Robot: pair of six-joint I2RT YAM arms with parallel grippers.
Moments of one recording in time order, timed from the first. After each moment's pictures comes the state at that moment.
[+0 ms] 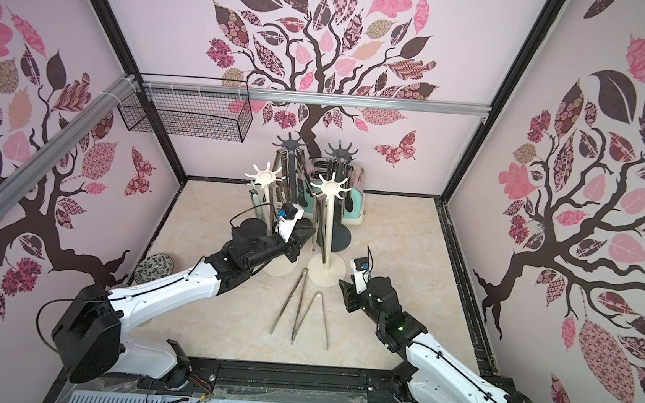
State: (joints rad) left arm -0.74 1.39 0.93 0.31 0.13 -0.08; right arm 0.61 0.83 0.33 0.05 0.03 0.19
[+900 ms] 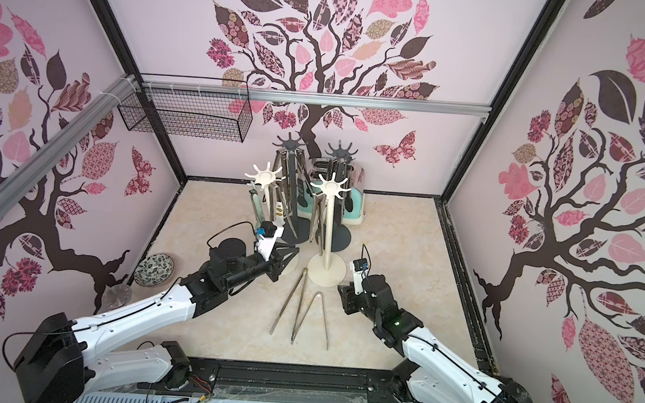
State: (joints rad) left arm -0.75 1.13 0.66 0.28 0.12 -0.17; right arm 0.61 0.91 0.37 -0.06 0.00 0.32
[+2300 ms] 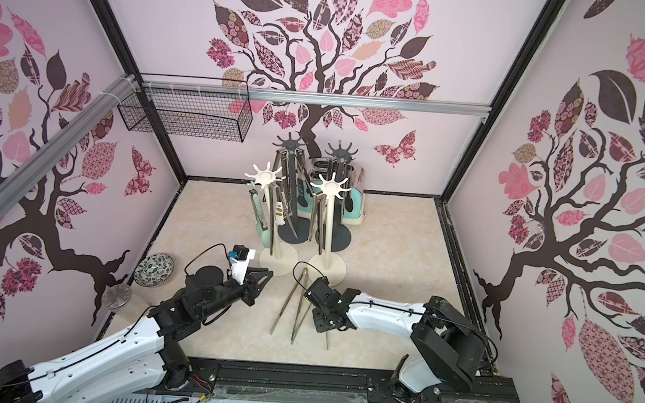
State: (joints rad) left arm -0.75 0.80 0.42 0.06 0.01 -0.31; right arm 0.97 1.50 0.73 -0.50 0.12 0.61
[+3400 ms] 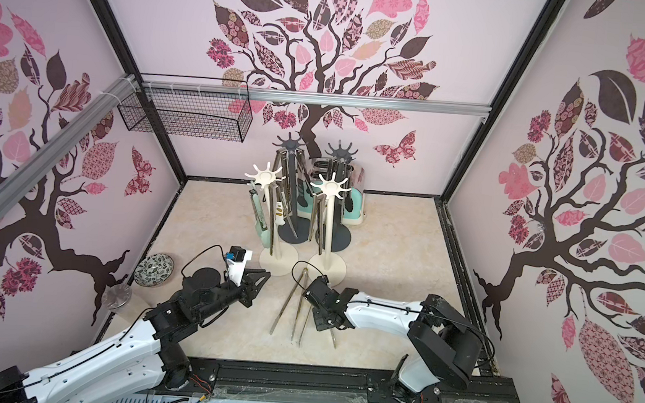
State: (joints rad) left arm -0.75 0.75 0.41 0.03 -0.01 -0.32; right arm 0.97 1.50 0.72 -0.50 0.17 0.61
